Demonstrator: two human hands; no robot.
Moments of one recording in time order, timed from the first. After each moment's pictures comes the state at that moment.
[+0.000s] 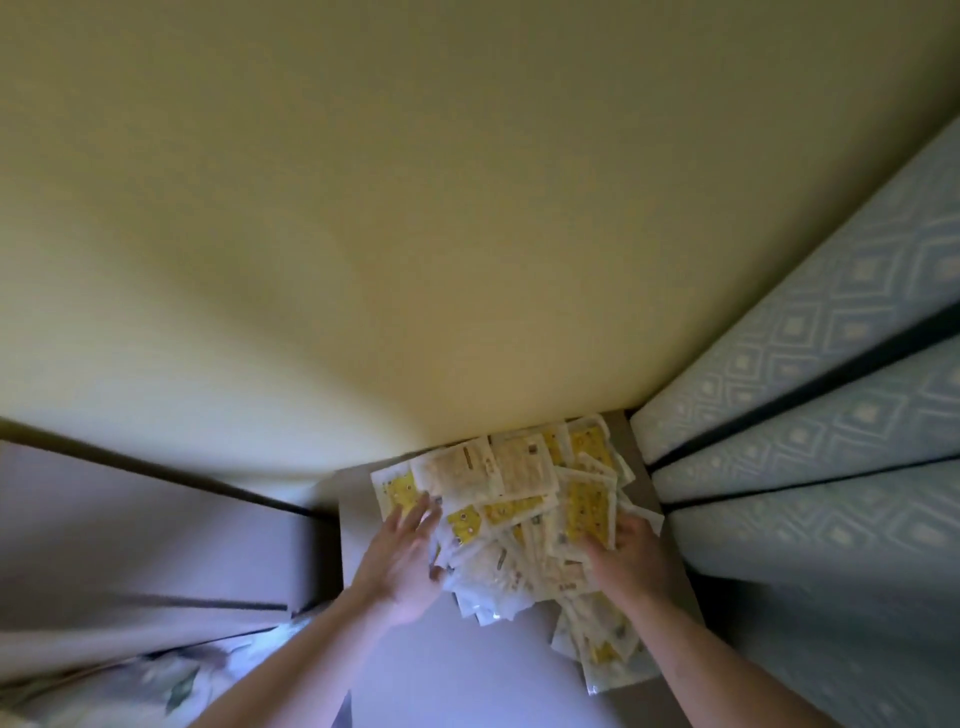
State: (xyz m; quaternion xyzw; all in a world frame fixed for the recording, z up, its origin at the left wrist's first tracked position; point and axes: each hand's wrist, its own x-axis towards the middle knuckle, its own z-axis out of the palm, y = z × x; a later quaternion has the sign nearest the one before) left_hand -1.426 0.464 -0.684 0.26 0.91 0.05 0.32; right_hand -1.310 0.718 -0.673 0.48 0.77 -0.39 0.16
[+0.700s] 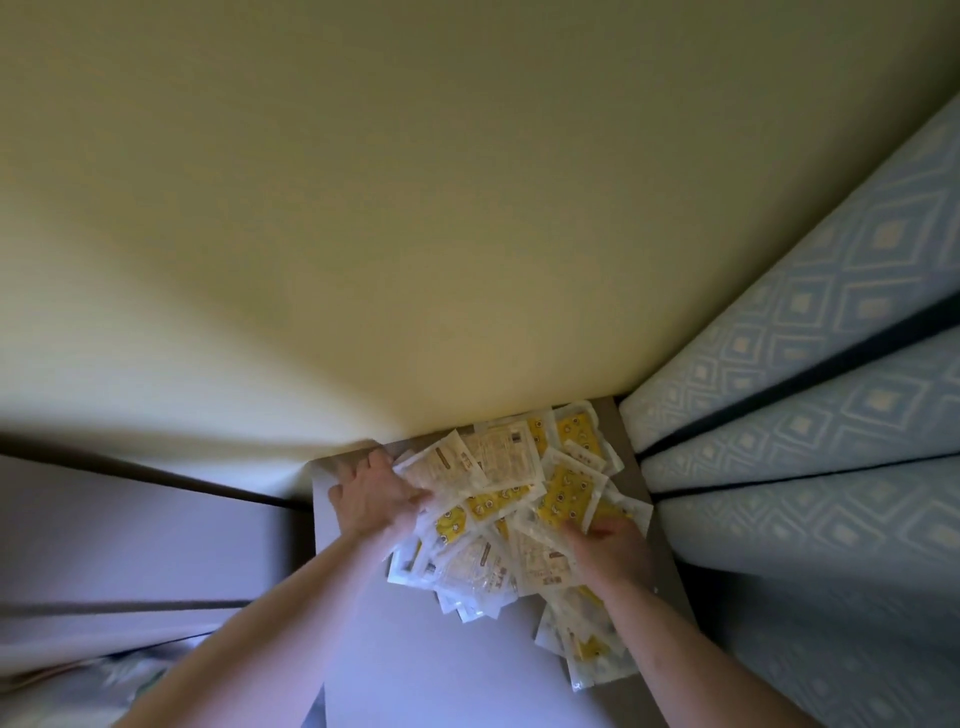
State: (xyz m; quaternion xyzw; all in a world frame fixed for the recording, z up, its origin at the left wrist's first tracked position) left_hand -1.475 0.499 -0.705 -0.01 0.96 0.12 0.24; right_hand -1.316 0.716 -0.687 0.54 0.71 -0.44 0.14
